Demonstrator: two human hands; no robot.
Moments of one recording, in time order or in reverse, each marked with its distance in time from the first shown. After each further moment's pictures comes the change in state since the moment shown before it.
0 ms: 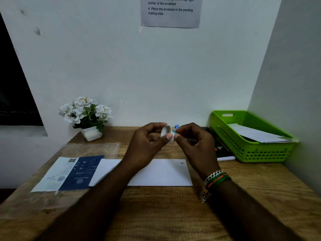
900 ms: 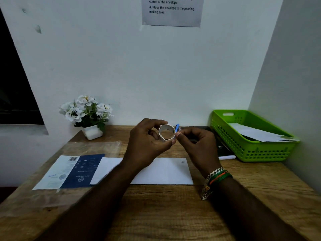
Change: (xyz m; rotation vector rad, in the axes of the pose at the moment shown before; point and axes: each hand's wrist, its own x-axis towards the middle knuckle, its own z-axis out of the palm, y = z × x) left_hand -0.004 0.005 -0.001 0.290 0.134 0.296; right_hand 0.005 0.012 0.000 -0.006 0.010 0.026
